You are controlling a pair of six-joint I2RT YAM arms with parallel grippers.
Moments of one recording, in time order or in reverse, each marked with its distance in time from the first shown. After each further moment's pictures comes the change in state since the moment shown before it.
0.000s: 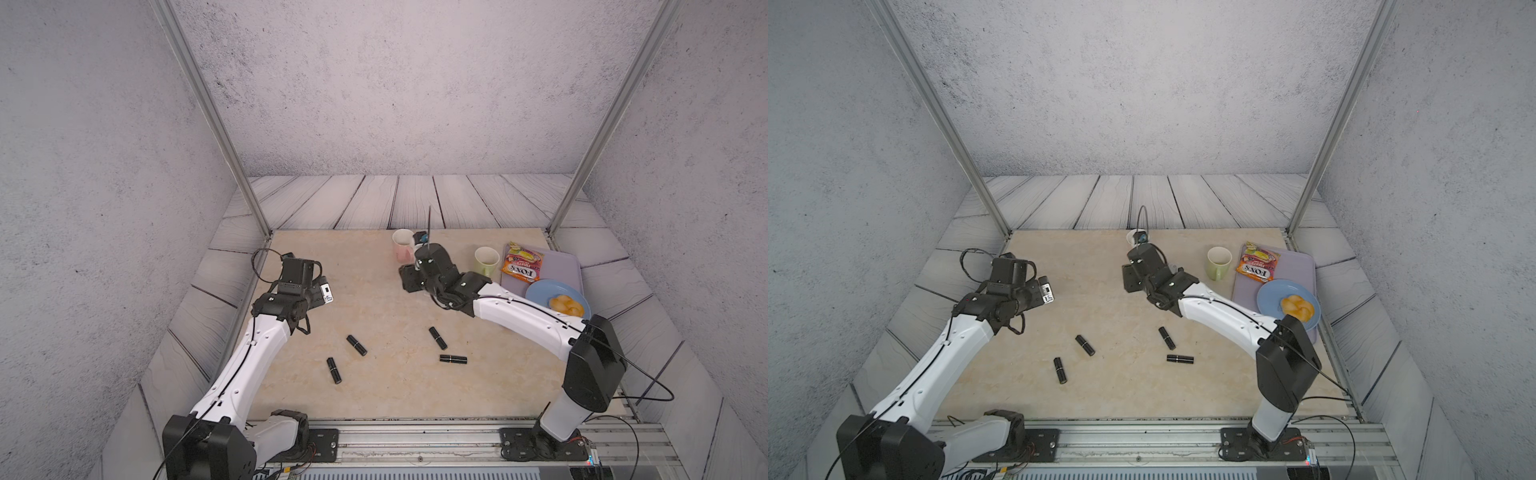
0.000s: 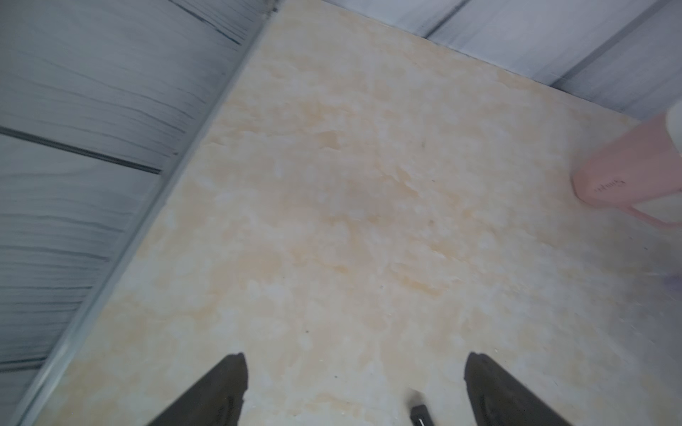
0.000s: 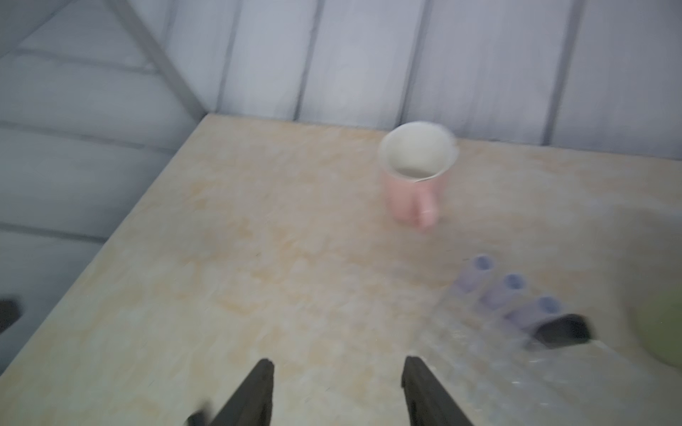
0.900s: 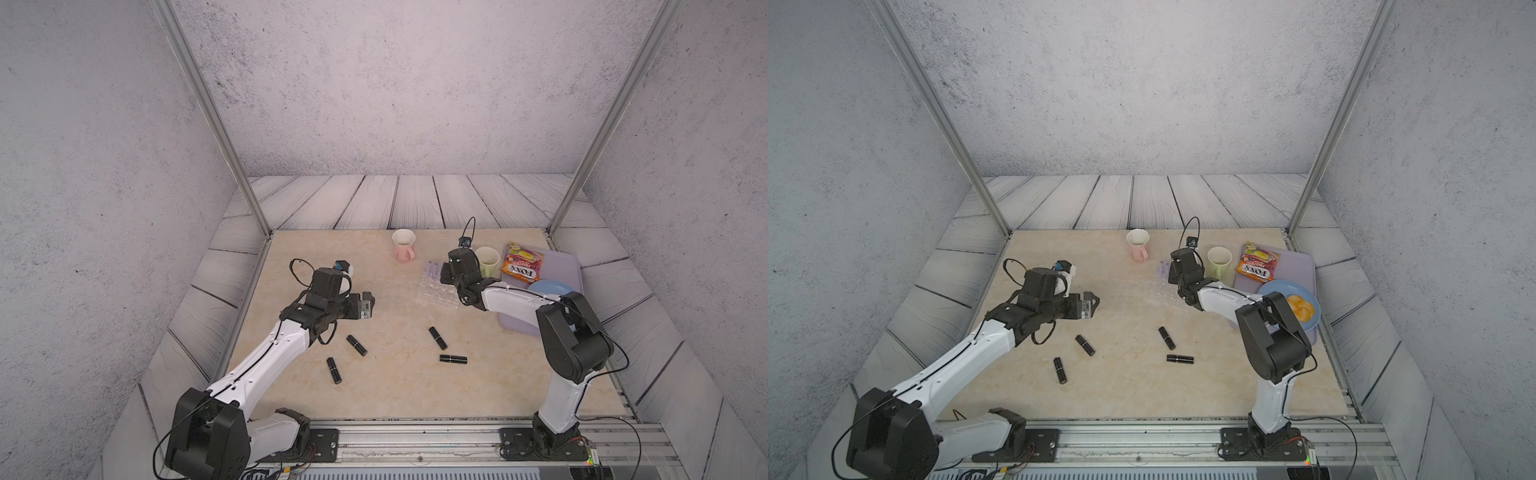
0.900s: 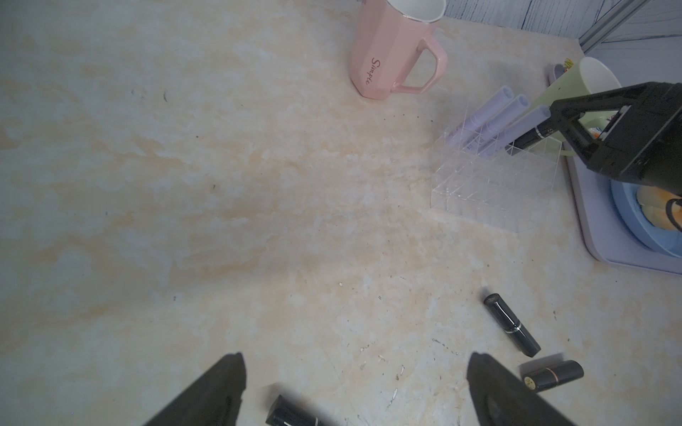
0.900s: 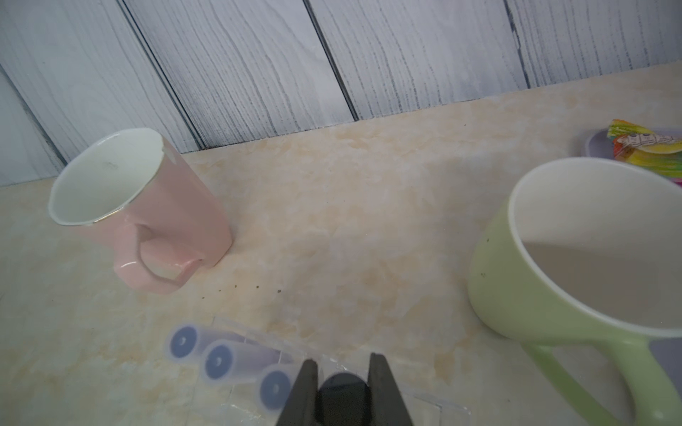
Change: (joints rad) left arm -0.220 0.052 -0.176 0.341 0.449 0.142; right arm -0.375 0.128 -0.265 0.400 0.185 0.056
